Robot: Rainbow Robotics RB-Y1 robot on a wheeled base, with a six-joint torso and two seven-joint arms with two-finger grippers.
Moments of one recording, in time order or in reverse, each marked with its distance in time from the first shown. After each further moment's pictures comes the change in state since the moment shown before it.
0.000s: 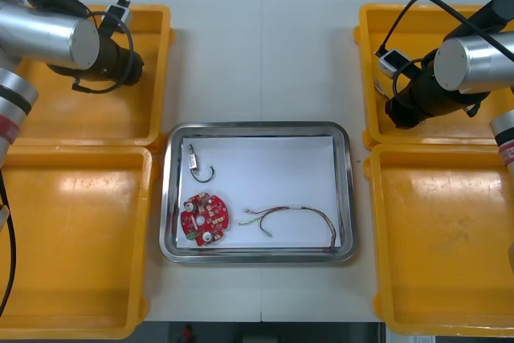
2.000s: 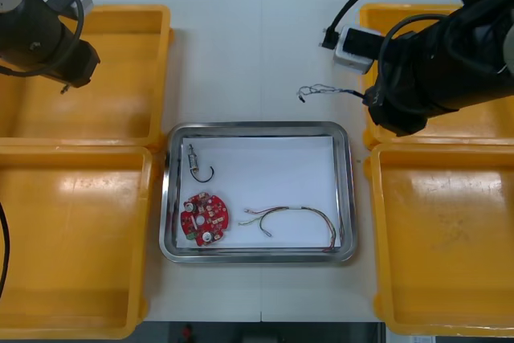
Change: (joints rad) right arm 0.008 -0.090 0.065 -0.898 -0.335 0.551 -0.026; left arm 0.083 0.000 0.288 -0.601 -0.089 0.851 0.006
